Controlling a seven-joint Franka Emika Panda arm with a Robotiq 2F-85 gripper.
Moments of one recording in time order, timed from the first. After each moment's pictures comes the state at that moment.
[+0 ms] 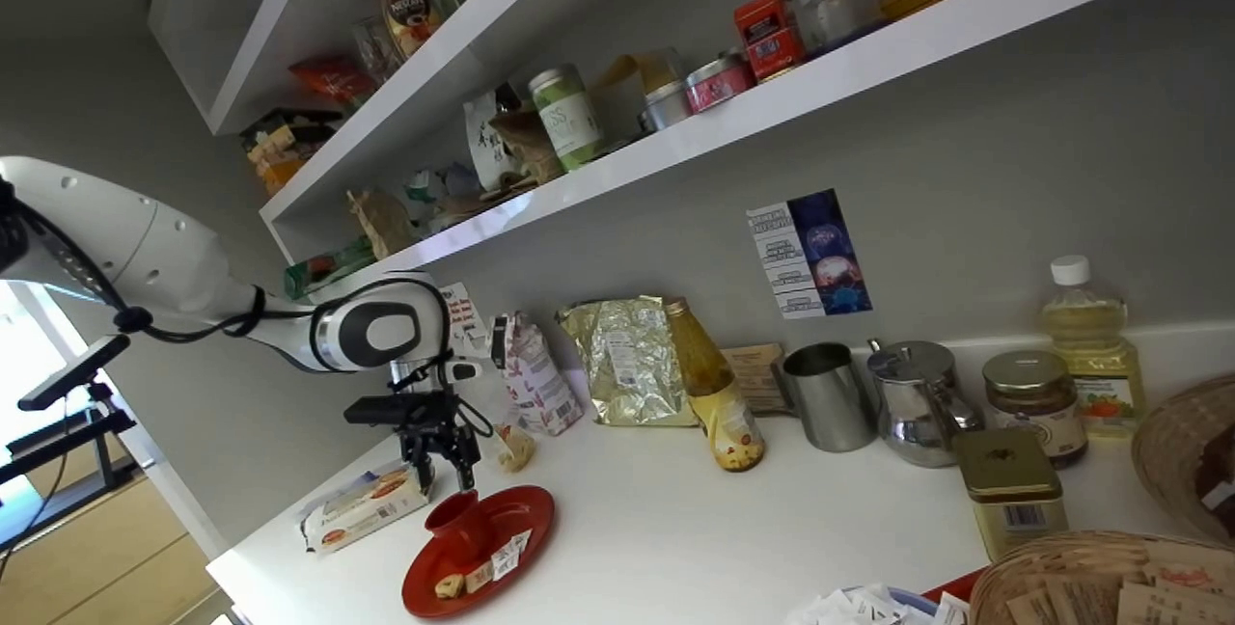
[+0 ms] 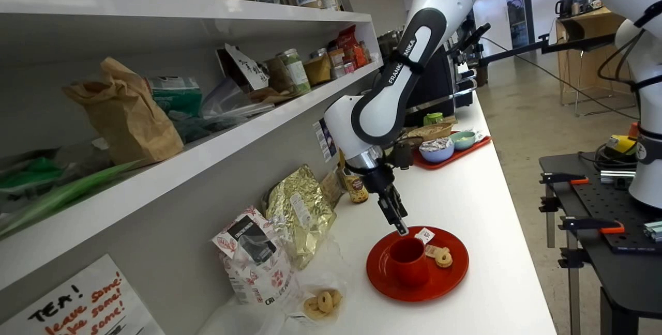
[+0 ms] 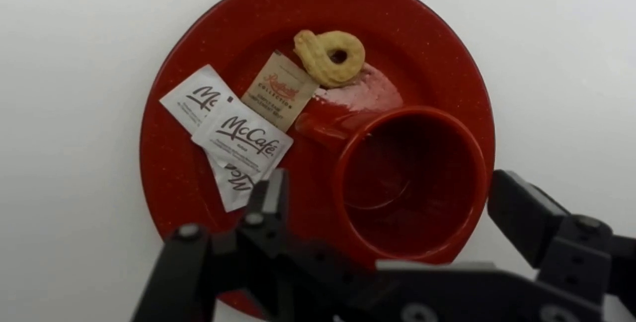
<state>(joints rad) 0.17 0.53 0.11 -1.85 0.08 2.14 -0.03</state>
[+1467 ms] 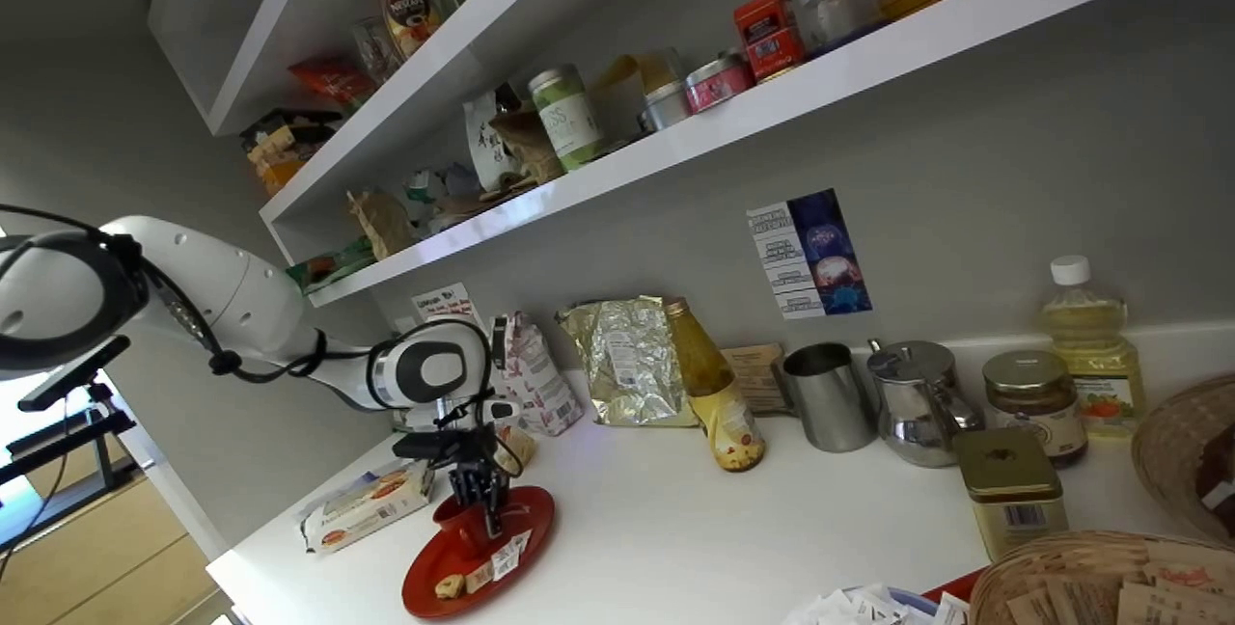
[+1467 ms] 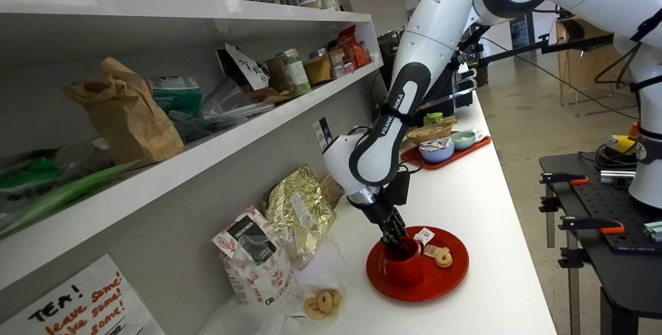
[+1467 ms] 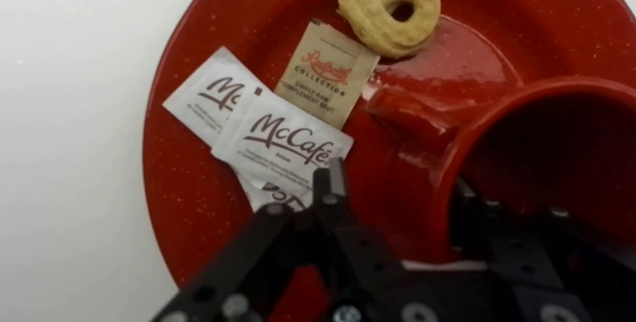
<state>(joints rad) 0.20 0.78 0.06 -1.67 0.01 2.11 0.14</state>
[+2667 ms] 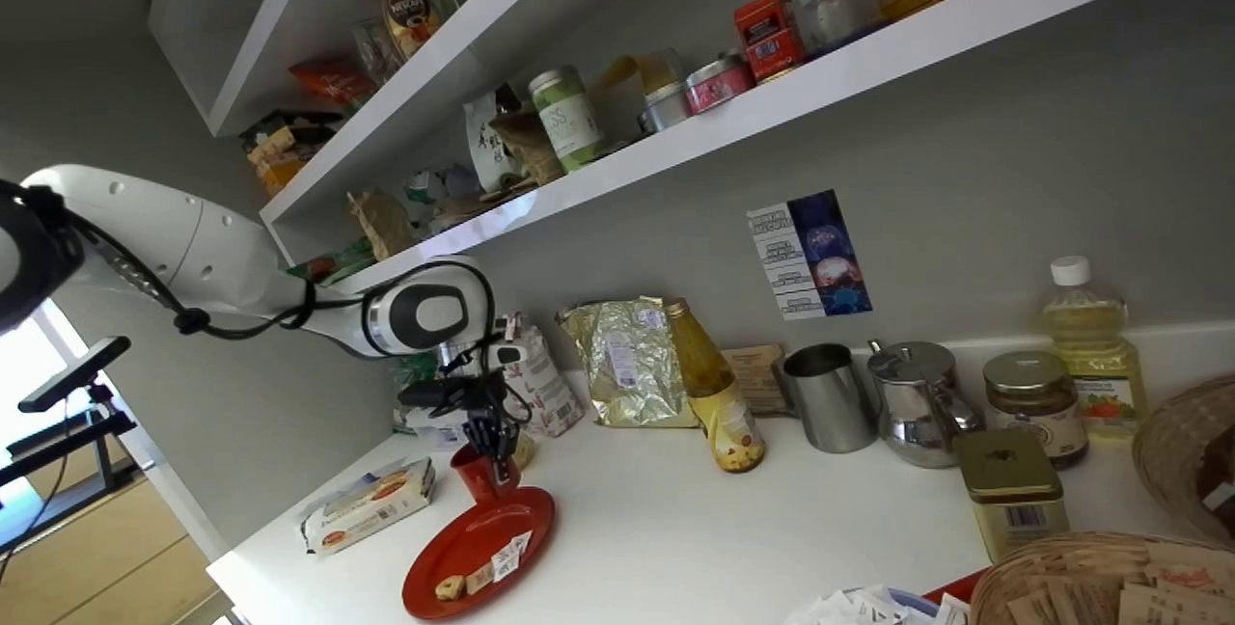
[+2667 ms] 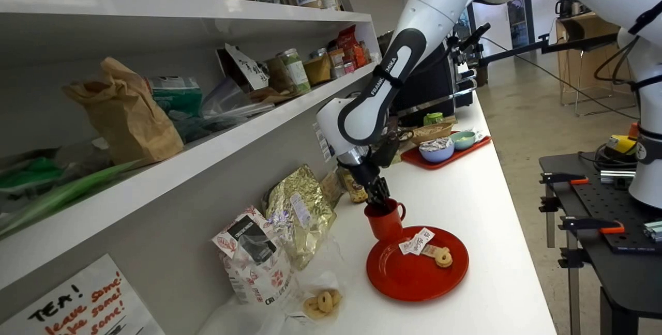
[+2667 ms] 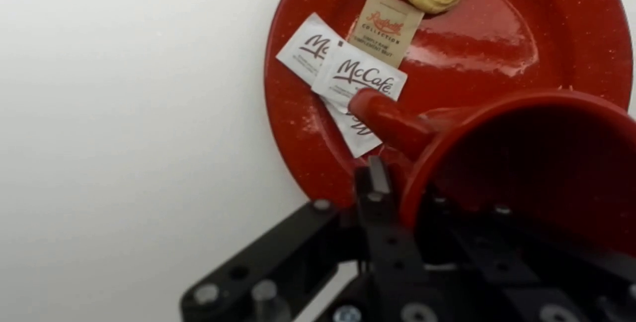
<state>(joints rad) 0.11 0.63 0.05 -1.68 0.01 2.07 0.12</state>
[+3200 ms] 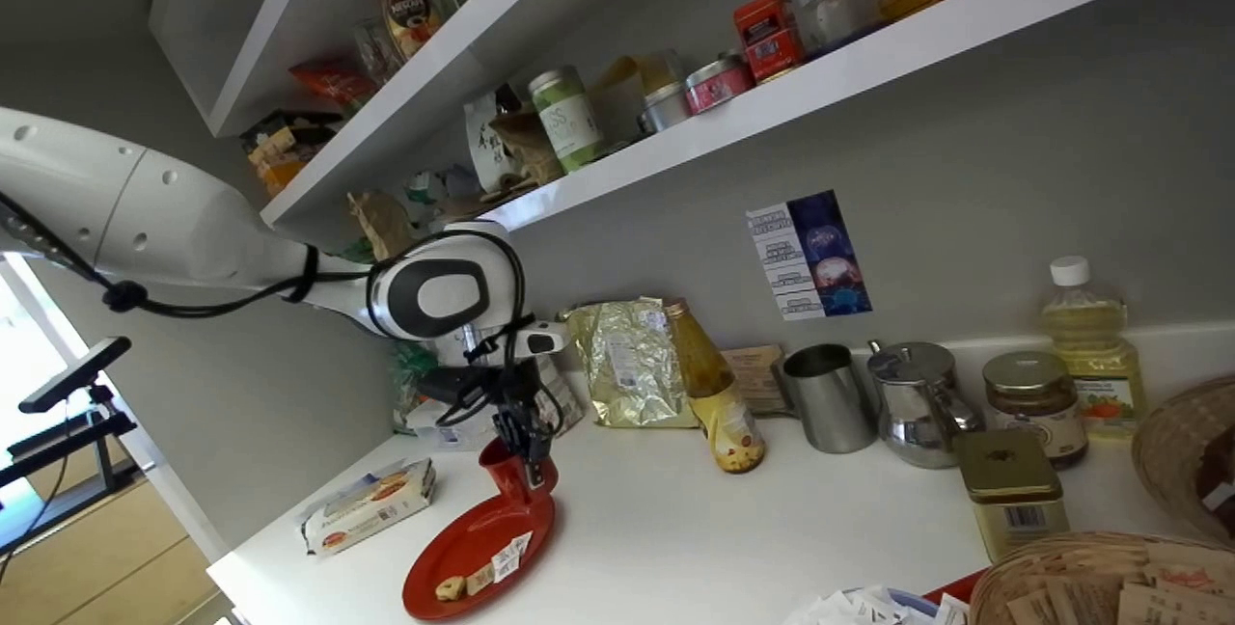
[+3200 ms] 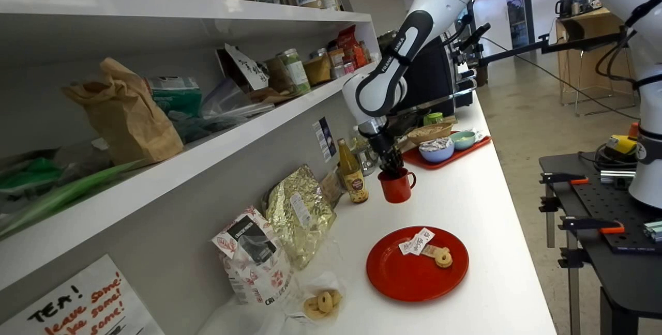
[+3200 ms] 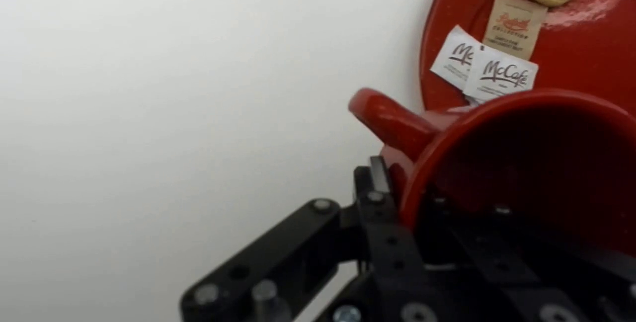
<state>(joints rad) -0.05 0.50 -0.01 -1.83 0.05 2.11 0.04</state>
